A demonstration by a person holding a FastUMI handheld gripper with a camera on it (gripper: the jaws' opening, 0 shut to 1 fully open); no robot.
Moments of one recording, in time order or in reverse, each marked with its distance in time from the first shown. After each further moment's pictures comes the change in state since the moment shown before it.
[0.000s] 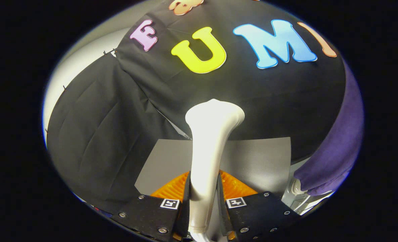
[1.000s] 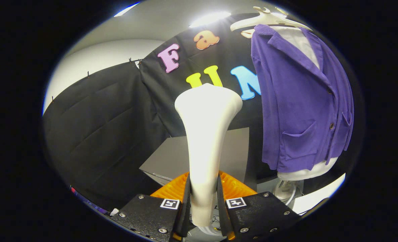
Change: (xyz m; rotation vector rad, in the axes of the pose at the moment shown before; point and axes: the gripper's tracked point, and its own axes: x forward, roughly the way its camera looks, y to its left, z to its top) arm -0.198 0.034 -0.143 -0.131 -0.299 -0.118
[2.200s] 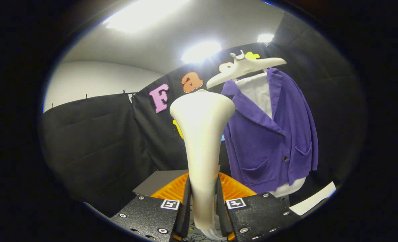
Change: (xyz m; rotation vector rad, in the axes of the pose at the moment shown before) arm -0.122 -0.042 0.128 -0.011 -0.378 -0.117
